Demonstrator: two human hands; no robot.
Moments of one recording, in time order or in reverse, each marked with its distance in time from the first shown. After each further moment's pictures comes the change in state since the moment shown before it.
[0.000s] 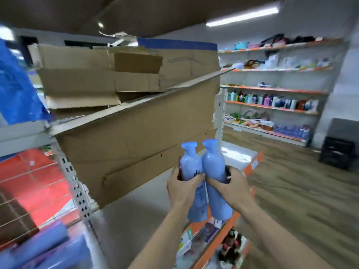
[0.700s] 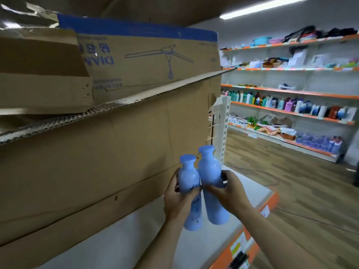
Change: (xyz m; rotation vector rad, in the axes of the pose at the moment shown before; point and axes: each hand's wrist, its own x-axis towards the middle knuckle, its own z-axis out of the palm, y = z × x) left_hand 0.202 -0.078 0.192 -0.057 -0.002 -0.042; right_hand 0.291 0.138 -0.034 -0.024 -0.125 -0.010
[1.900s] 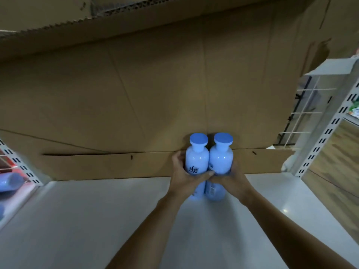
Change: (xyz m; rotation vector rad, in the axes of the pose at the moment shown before) left_hand 0.099 -0.097 -0.005 0.234 0.480 0.001; right_hand 0.159 0.106 0.114 0.355 -0.780 -0.072
